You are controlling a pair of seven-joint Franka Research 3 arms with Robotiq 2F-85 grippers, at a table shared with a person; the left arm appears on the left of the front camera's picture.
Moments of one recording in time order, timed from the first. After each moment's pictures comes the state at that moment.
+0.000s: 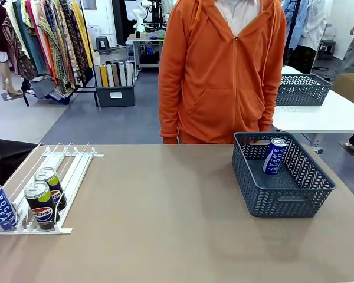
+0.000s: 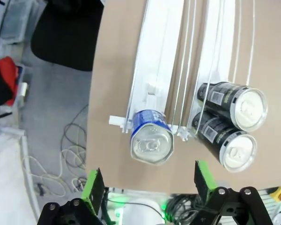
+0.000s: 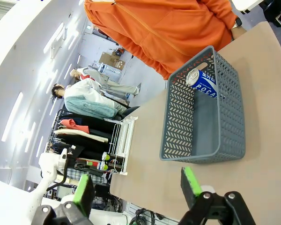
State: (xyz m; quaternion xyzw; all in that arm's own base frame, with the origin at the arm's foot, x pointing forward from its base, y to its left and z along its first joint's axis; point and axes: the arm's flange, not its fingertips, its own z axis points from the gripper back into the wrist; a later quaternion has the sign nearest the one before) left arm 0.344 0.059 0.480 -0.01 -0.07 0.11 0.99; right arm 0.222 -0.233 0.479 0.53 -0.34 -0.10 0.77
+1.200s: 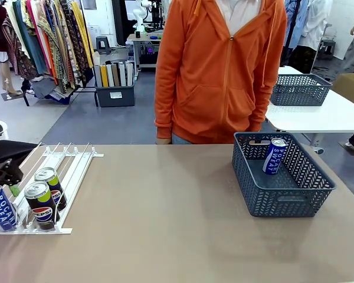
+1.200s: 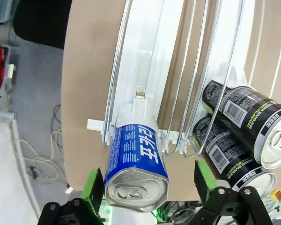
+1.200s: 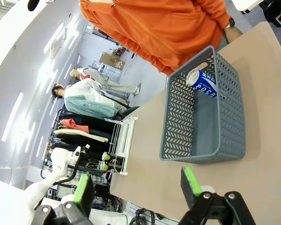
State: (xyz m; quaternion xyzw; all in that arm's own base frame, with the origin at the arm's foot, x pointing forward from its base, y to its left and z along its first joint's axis) left arm 0.376 0.050 0.411 -0.03 0.00 0.12 0.99; right arm 0.222 -0.233 0.479 0.53 -0.34 -0.10 0.77
